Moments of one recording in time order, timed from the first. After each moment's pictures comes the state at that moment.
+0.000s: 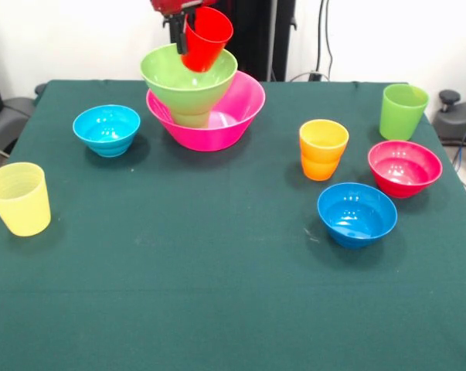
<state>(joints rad) -0.79 -0.95 0.31 2.25 -0.39 0.30 1.01</state>
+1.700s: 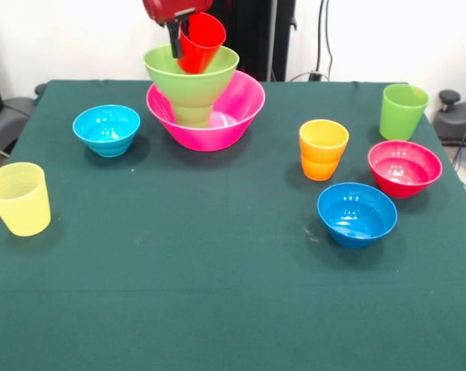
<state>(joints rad) -0.81 -0.88 0.27 2.25 -0.42 0.29 1.01</state>
